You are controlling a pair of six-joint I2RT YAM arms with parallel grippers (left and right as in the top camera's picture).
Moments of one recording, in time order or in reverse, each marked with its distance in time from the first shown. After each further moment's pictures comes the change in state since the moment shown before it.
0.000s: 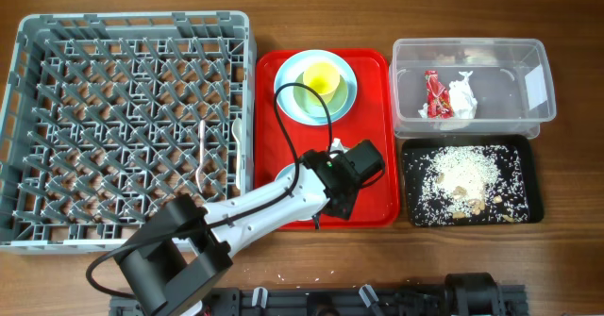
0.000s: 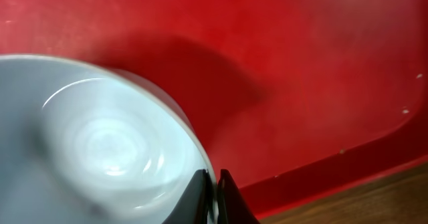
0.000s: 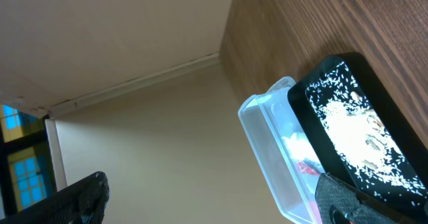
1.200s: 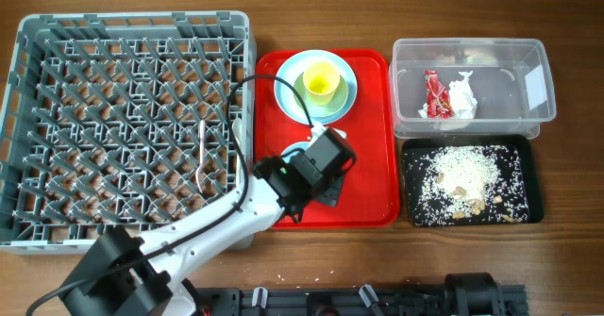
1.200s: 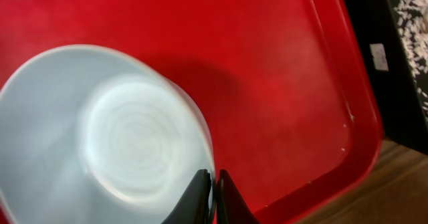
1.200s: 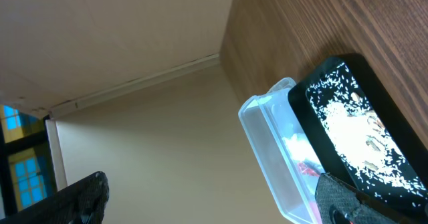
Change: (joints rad) left arm 0.100 -0.236 -0.185 0.261 0.008 0.085; right arm 0.000 0.000 0.000 0.000 0.003 0.000
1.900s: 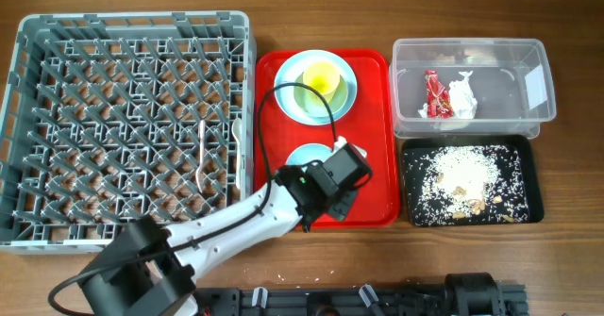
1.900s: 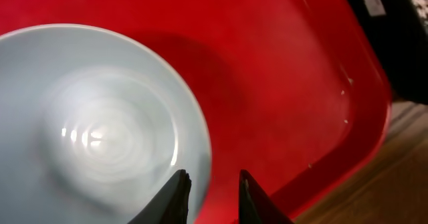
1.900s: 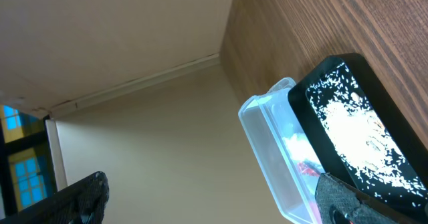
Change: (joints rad) left arm -0.089 0.074 -0.001 0.044 -0.005 0.122; right arm 0.000 0.000 0.000 0.000 0.000 0.000
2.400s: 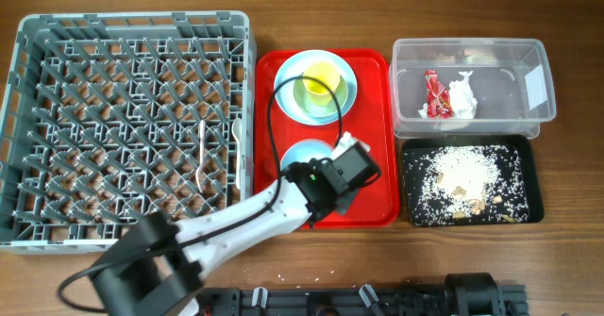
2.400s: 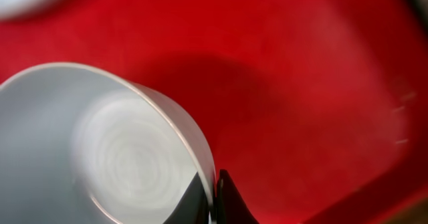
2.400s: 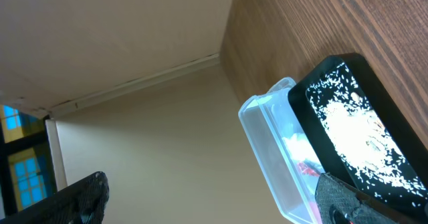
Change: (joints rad) left arm -0.019 0.043 0.064 -0.043 -0.149 0.029; right arm 0.000 0.000 0.000 0.000 0.000 0.000
